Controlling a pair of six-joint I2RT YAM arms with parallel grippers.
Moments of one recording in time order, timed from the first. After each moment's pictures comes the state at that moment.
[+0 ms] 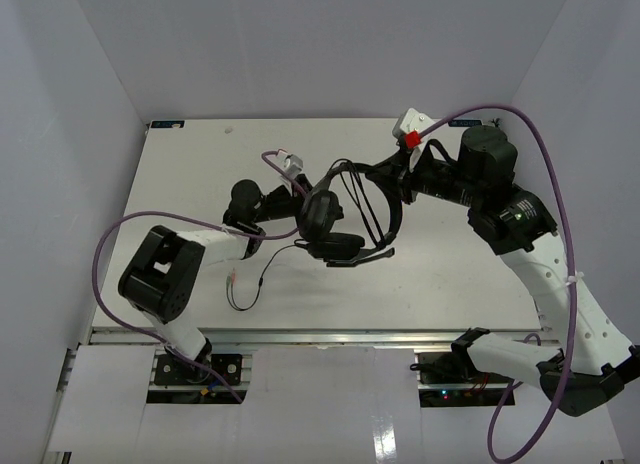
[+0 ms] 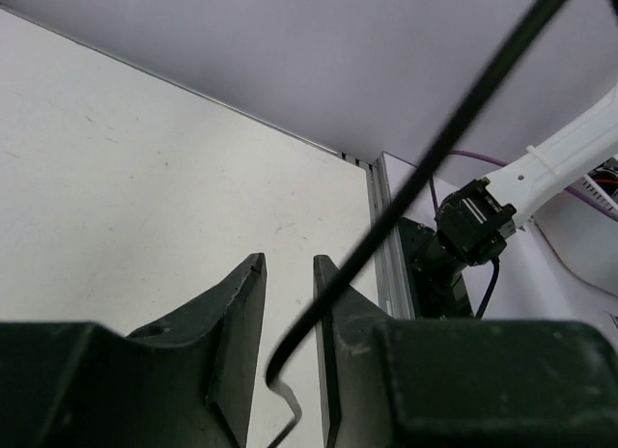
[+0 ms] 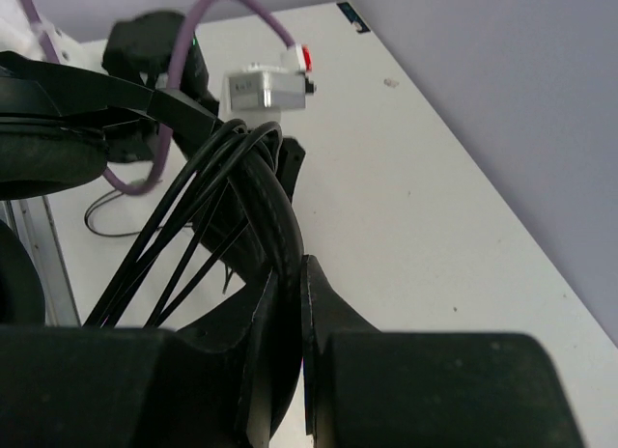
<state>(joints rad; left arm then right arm) -0.49 1.66 0.81 1.10 0.96 -0.59 0.57 1.10 1.43 -0.52 -0.50 -0.29</state>
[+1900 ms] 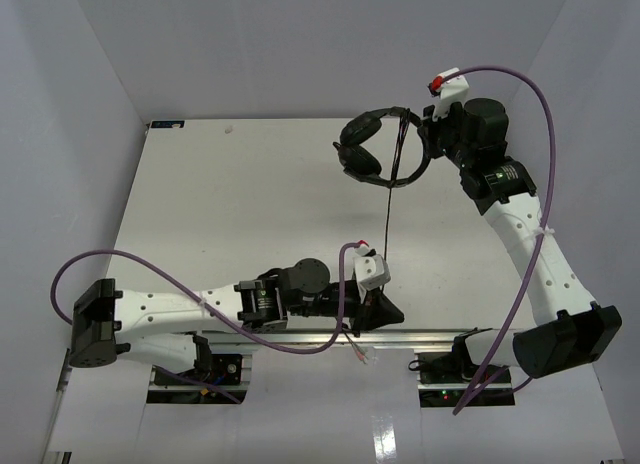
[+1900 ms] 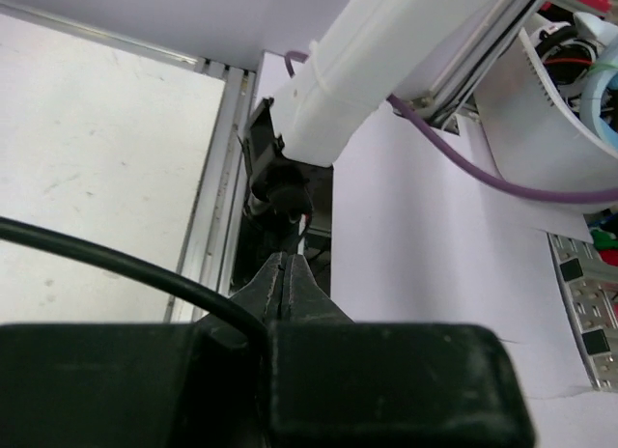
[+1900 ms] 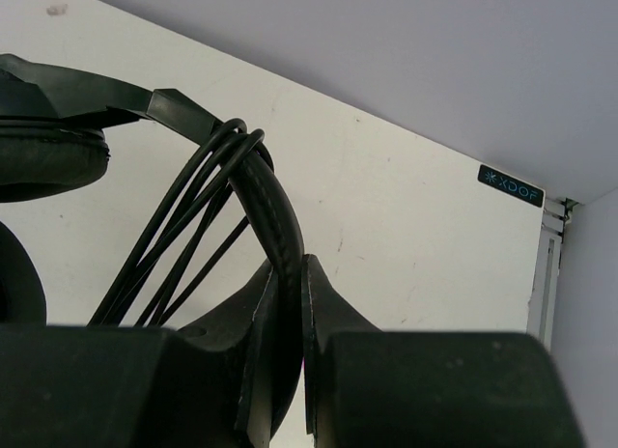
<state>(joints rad) -1.37 1.24 0.90 0.24 0.20 -0.29 0.30 1.31 1.45 -0.38 -0.06 -0.16</state>
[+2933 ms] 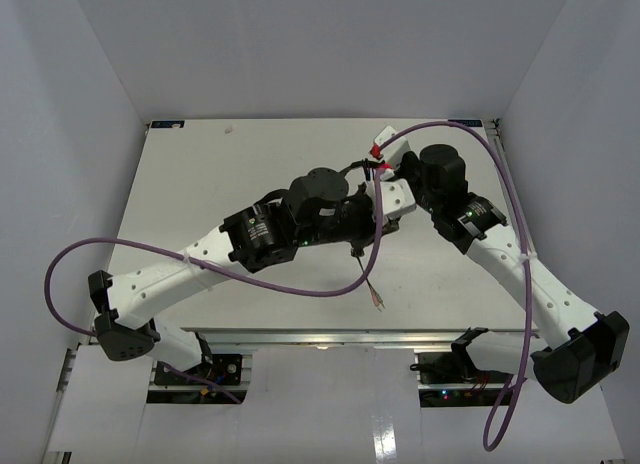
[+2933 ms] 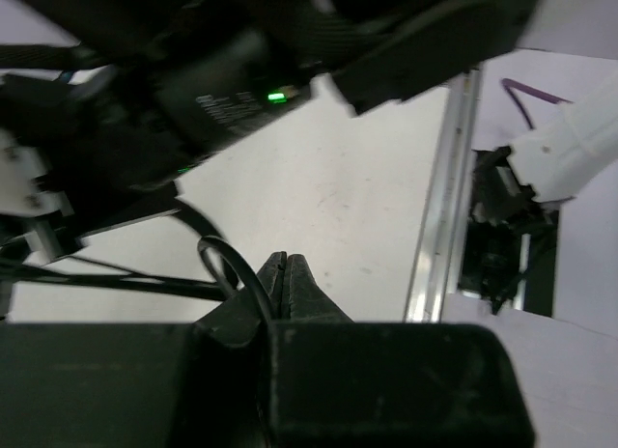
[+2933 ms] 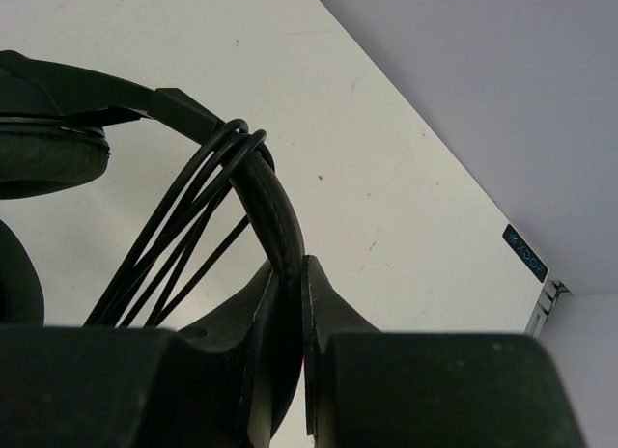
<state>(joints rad) -1.17 1.44 1.65 -0.49 0.07 0.17 0.58 1.18 1.16 -0.30 -0.01 -0.46</state>
